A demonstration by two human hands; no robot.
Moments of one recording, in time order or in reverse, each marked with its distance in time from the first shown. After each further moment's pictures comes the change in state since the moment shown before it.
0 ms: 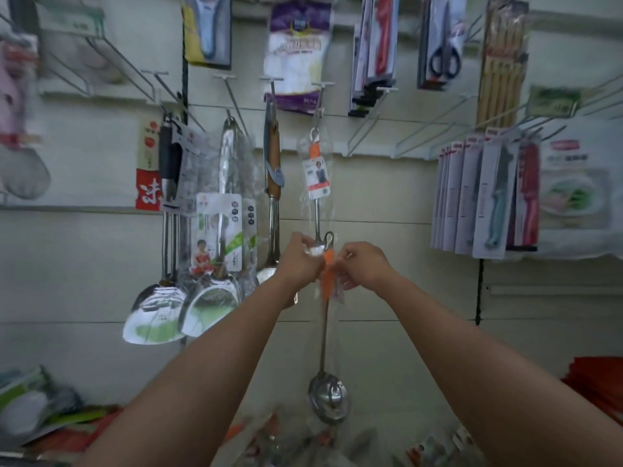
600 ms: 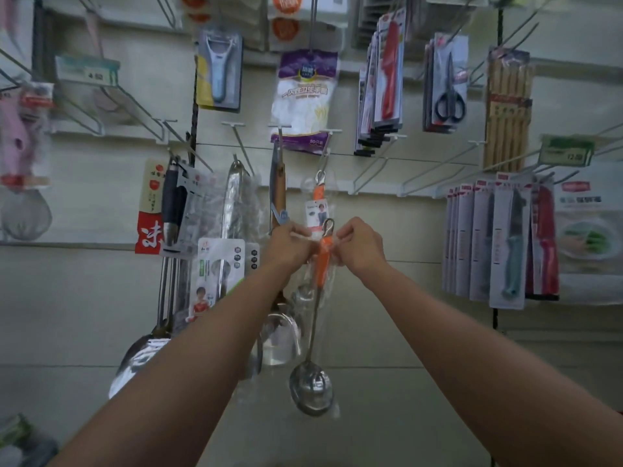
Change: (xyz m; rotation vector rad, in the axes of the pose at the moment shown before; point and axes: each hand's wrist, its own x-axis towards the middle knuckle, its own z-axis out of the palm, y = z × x) left_hand 0.057 0.062 -0.040 -0.030 0.169 0.124; right_hand 0.052 -0.072 -0.015 0.115 0.314 -0.135
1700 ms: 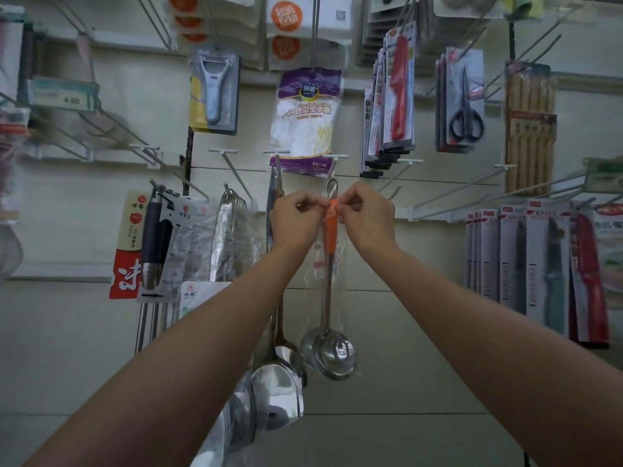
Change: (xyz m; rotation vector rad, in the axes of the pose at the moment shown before) left_hand 0.084 0.043 0.013 -0.201 0.207 0.360; right_hand 0.082 -0.044 -0.002 0.059 0.186 -0.345
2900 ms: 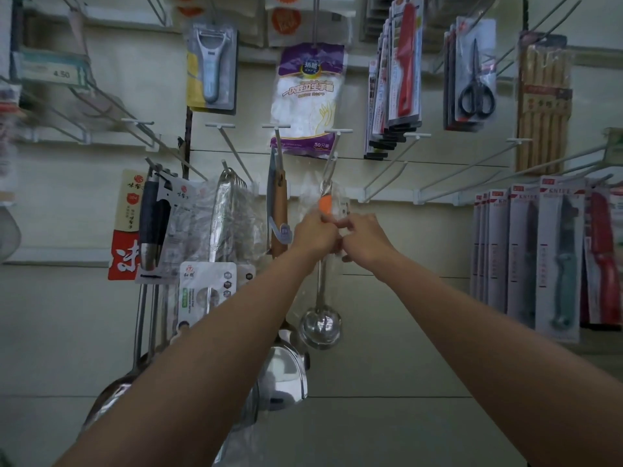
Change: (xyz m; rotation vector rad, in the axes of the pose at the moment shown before) left_hand -0.013 -0.037 0.016 0.210 -0.275 -0.382; right_hand -0.023 0.042 0.011 -0.148 -0.405 0.252
